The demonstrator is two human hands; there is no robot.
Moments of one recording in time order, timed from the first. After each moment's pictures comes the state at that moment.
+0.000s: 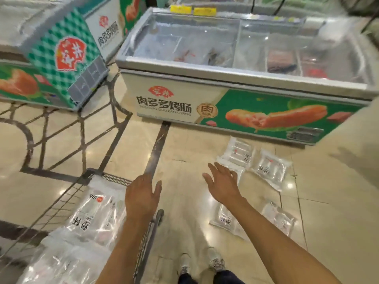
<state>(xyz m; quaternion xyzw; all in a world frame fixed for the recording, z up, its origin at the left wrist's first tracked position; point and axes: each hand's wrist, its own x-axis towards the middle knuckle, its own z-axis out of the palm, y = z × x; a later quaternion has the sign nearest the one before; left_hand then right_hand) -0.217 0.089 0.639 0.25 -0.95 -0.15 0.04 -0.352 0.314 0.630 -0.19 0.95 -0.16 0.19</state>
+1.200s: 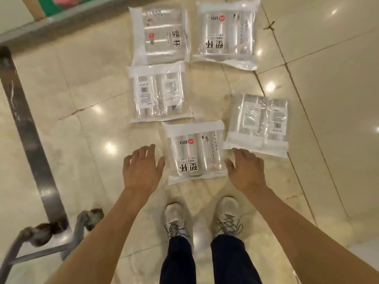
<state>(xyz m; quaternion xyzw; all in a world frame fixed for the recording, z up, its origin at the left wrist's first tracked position) -0.442 0.340 0.078 -0.01 -0.96 0.01 -0.27 -0.392 0.614 0.063 0.15 0.93 -0.13 0.32</state>
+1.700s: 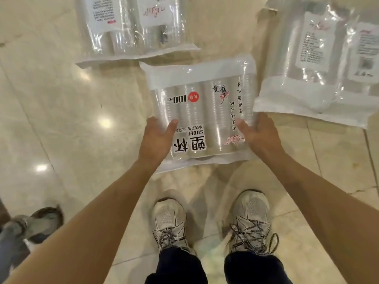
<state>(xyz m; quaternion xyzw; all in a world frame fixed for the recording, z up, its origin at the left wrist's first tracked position) -0.416 0.355 -0.206 0.22 -0.87 -0.31 -0.33 -0.377 0.616 -0.205 0.34 0.82 -0.38 0.26</state>
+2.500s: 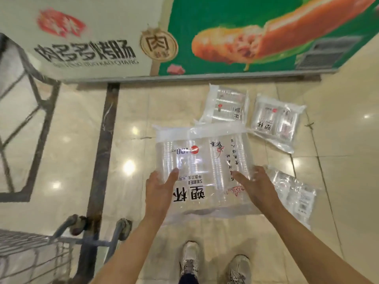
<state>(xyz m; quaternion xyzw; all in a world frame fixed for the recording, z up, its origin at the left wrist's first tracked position) -0.458 0.242 0.246 0.40 -0.76 -0.51 -0.10 -0.514 0.498 0.261 0.23 0.81 -0.47 0.27</state>
